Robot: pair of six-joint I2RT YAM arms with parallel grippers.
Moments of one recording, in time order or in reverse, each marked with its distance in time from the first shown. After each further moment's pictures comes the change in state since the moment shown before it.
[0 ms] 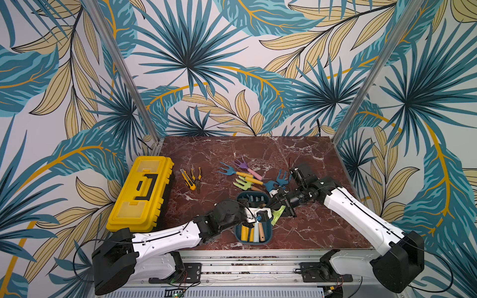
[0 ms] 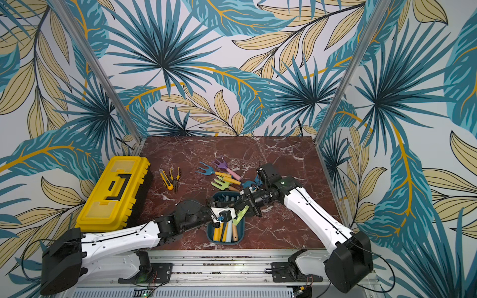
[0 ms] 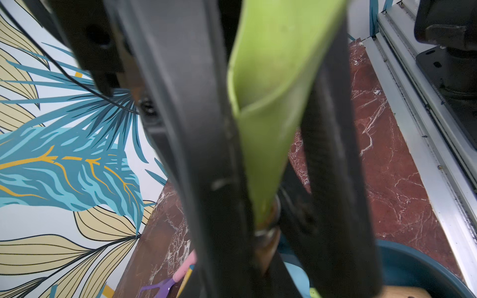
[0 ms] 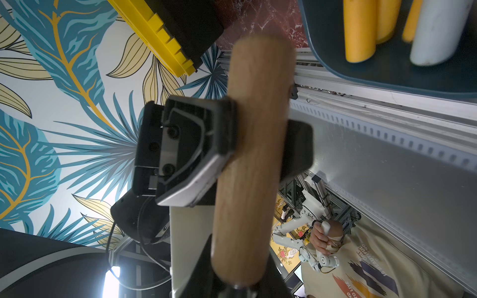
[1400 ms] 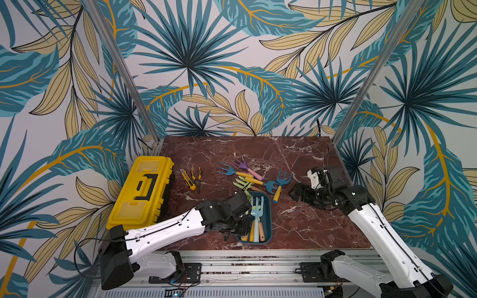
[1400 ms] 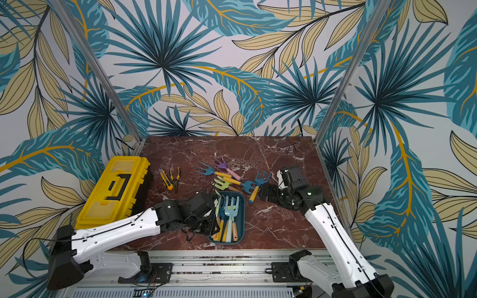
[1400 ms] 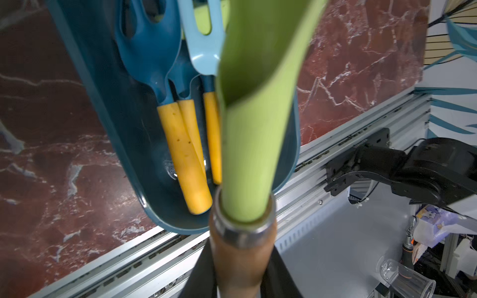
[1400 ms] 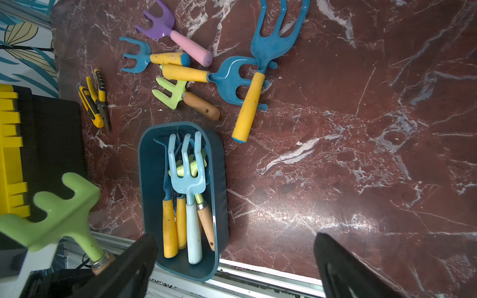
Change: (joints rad) left arm -0.018 0.100 0.389 -1.162 0.116 -1.544; right arm -0.189 -0.240 -0.031 -0.088 0.977 -0.584
